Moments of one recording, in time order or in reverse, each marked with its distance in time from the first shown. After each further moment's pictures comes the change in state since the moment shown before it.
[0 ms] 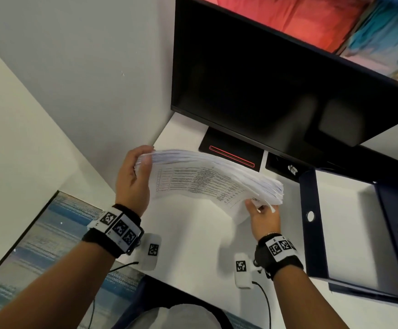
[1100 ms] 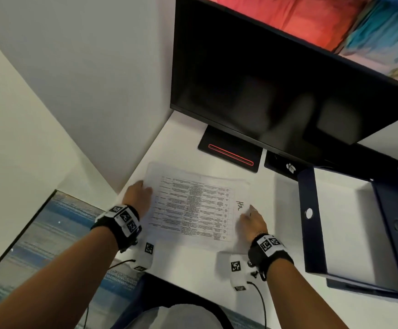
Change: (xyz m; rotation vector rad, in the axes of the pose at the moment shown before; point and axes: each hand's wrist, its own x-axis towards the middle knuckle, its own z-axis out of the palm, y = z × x) left_hand -0.002 -0.089 0.010 0.616 -0.347 -0.710; right_hand 0.004 0.033 0.018 -0.441 -0.221 0.294
